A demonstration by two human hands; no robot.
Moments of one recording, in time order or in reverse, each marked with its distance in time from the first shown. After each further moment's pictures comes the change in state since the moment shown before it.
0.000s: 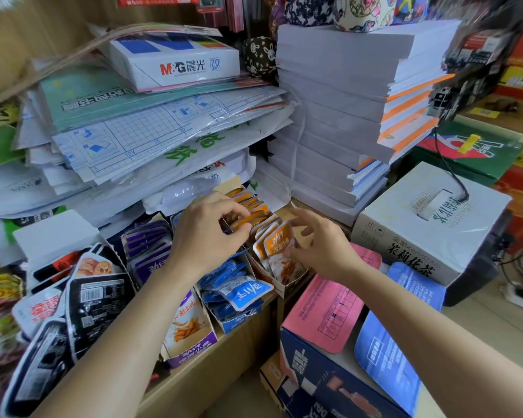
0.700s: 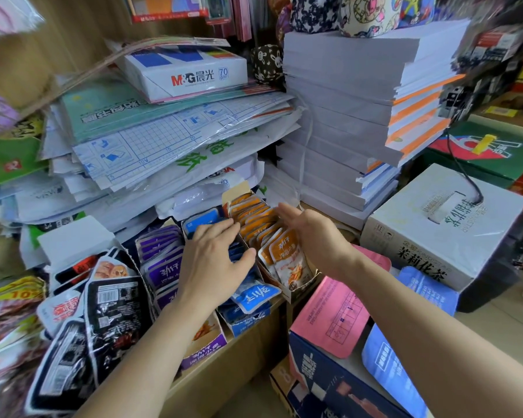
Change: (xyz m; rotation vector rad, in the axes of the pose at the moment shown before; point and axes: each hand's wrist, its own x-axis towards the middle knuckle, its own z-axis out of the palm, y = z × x) left_hand -0.035 0.005 0.006 0.217 -0.122 -0.188; right_hand 0.020 -0.019 0.012 0.818 -0.279 0.195
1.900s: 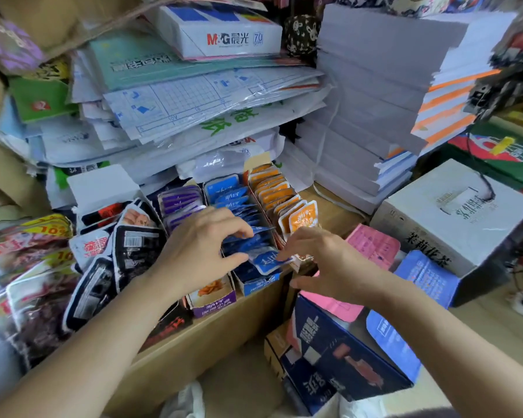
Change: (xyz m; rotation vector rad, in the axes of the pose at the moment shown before) left_hand -0.042 -0.038 -0.033 -0.035 -0.021 0.315; right_hand -0.072 -0.003 0.027 -1.173 -0.217 -0.388
